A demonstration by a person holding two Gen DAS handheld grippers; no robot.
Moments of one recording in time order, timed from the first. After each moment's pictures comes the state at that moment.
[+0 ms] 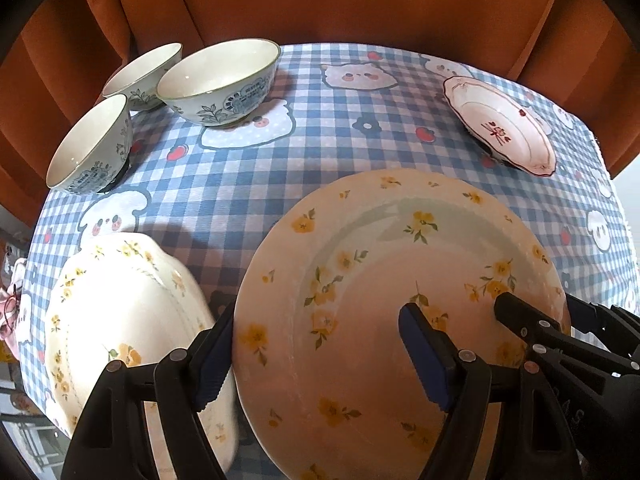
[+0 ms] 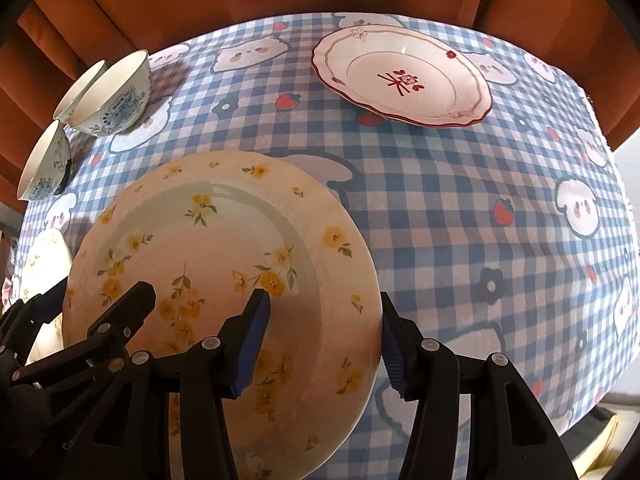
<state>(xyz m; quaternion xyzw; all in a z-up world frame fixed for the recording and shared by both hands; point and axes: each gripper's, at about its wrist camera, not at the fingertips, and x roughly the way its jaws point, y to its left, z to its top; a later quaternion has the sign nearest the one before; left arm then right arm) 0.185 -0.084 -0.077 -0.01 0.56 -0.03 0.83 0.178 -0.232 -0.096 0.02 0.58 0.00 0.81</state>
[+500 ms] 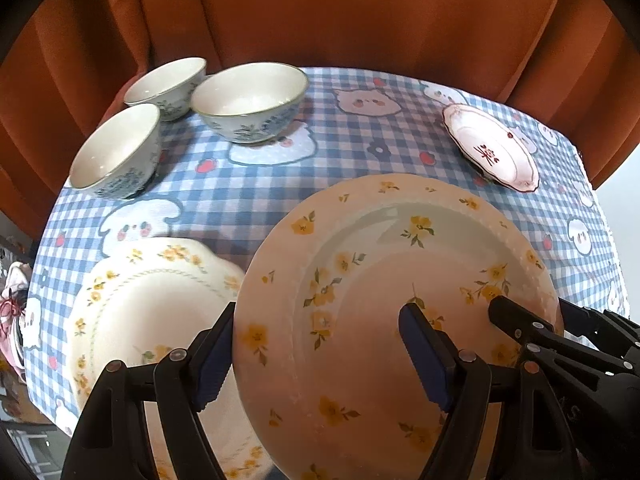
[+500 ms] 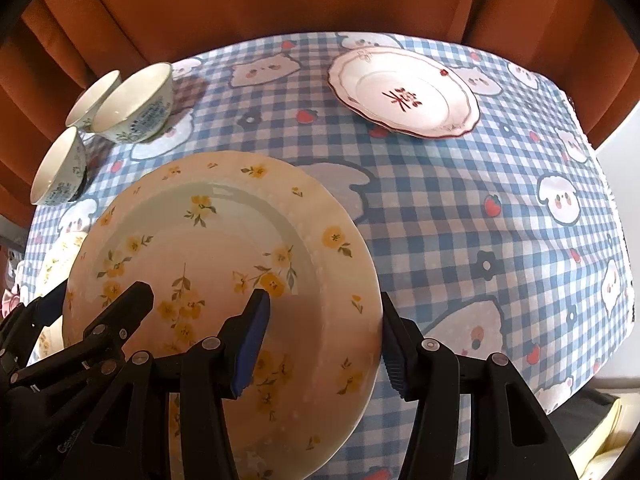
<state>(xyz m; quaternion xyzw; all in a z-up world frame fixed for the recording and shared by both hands) 0.166 -0.042 -0.053 -0.03 0.53 -0.05 0.84 0.158 -0.196 -0.066 0.02 0.56 -0.01 0.83</state>
